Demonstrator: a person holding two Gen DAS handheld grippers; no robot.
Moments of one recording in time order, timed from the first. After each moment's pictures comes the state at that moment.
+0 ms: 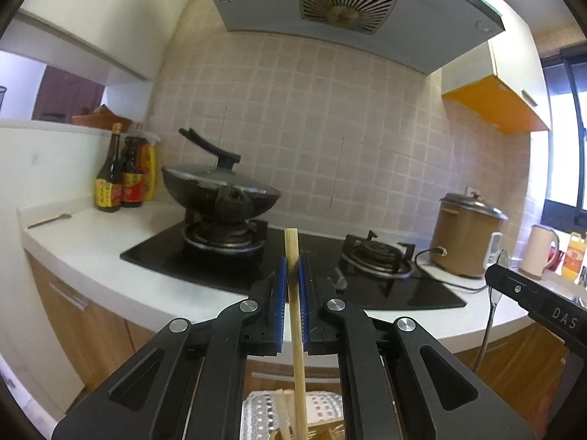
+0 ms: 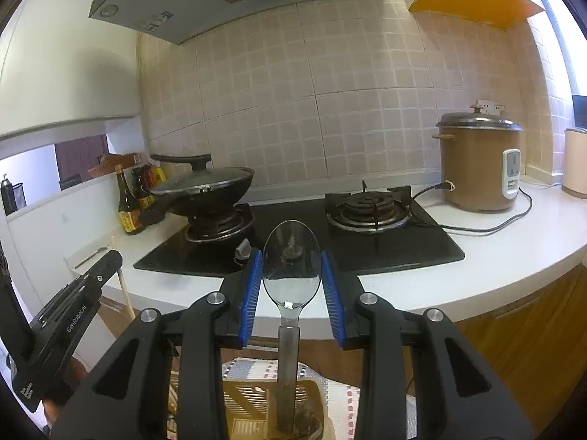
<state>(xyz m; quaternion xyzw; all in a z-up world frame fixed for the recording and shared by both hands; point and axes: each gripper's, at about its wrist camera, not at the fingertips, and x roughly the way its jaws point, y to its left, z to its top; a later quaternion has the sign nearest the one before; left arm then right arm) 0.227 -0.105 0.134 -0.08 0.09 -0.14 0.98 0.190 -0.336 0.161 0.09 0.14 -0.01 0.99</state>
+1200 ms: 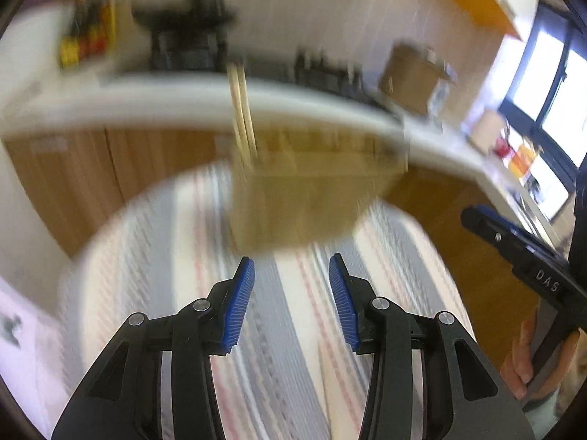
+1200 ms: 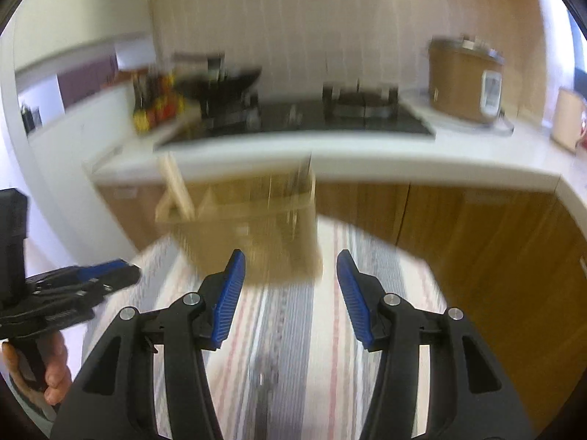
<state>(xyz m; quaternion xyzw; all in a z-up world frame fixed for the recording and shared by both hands) 0.109 -0.081 0.050 -0.04 0.43 -0.27 0.86 0.046 -0.323 0.098 0.07 0.34 0.01 0.94</state>
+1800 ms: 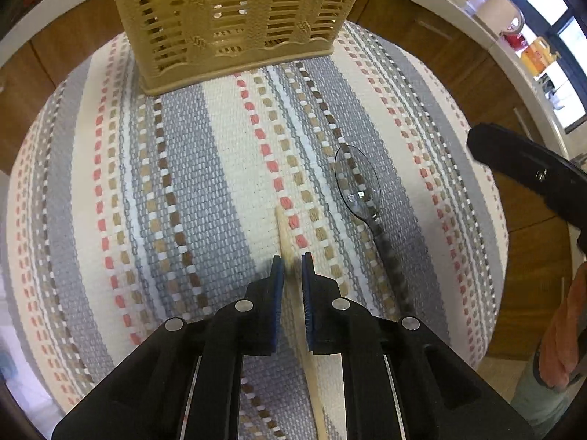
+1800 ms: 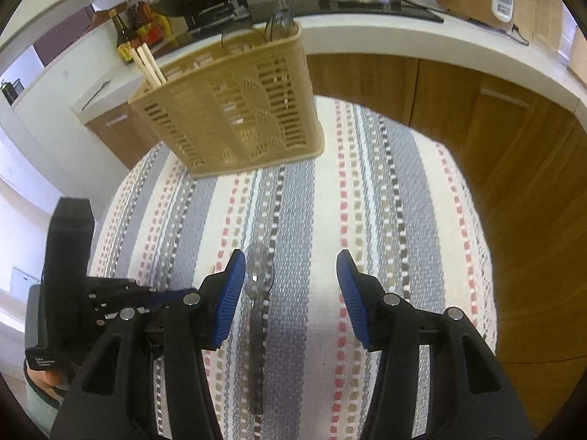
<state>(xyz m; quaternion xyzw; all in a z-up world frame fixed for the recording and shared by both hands) 0.088 -0.149 -0.053 0.07 0.59 -0.28 0.75 0.038 -0.328 0.030 0.11 0.48 0.03 0.87</state>
